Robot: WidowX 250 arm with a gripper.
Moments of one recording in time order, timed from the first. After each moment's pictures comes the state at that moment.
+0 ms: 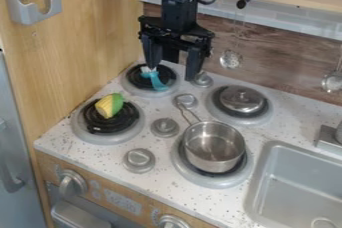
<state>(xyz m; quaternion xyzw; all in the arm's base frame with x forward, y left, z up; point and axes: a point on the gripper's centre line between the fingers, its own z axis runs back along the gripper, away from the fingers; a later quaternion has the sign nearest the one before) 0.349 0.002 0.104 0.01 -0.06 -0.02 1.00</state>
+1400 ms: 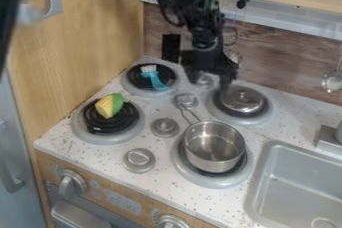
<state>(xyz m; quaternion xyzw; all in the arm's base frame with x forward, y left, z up) 0.479 -0.022 0.018 -0.03 -0.26 -0.03 0.97</state>
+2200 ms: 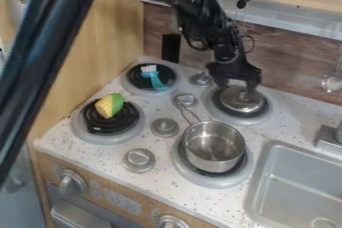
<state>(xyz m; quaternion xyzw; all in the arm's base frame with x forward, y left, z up) 0.543 -0.059 -0.010 -0.10 -0.31 -0.05 0.94</state>
